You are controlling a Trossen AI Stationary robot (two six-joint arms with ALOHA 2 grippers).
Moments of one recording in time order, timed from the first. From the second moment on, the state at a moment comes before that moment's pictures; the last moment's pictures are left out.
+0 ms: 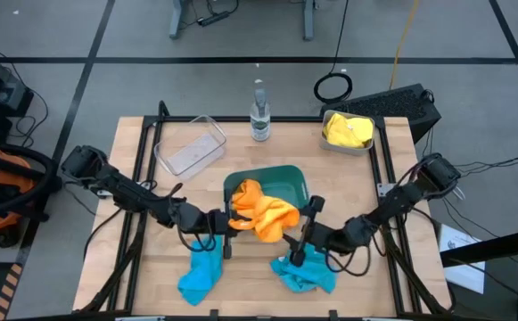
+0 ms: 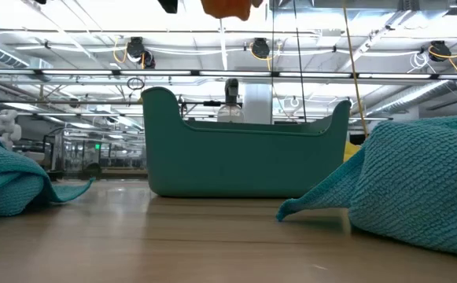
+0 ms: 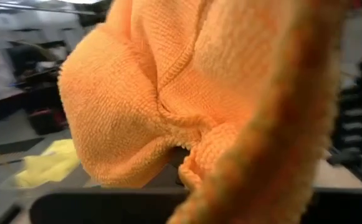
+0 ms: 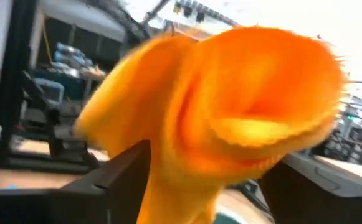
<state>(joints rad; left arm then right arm) -0.43 1.49 0.76 0.72 -0.39 0.24 0.58 1.65 0.74 1.27 0.86 -0.51</state>
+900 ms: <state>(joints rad) -0.33 1.49 0.76 0.71 -0.06 -0.03 0.60 1.61 0.89 0.75 0.66 -0.67</state>
